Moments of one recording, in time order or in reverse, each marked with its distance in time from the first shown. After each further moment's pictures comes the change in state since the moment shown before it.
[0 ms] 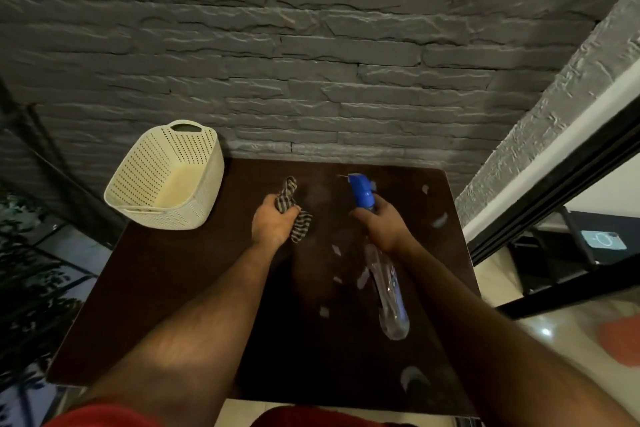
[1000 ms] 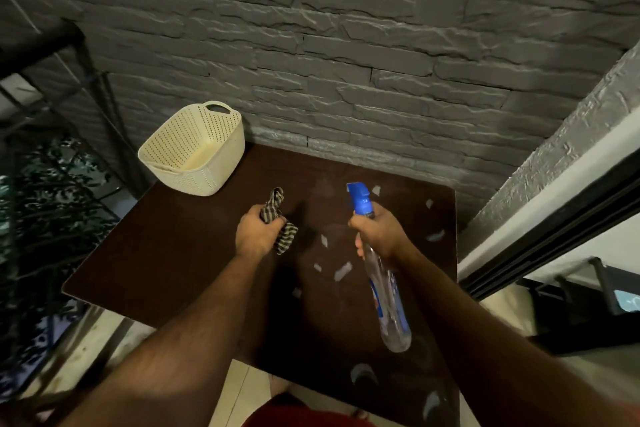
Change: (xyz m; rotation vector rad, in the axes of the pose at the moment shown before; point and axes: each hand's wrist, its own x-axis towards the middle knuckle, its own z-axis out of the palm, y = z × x) left_hand -0.089 -0.013 0.020 -0.075 0.211 -0.140; right_hand -0.024 0.019 -0.055 -0.021 -0.218 0.026
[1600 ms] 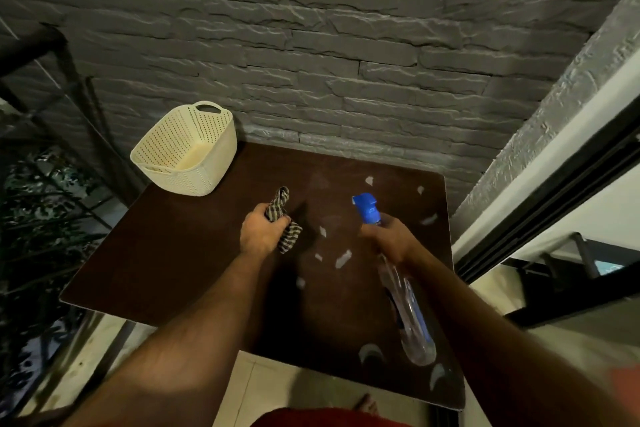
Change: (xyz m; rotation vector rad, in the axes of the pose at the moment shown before) left_hand -0.014 -0.007 -0.002 0.040 -0.050 0.071; right_hand -0.037 0.025 -0.003 0.017 -0.017 0.071
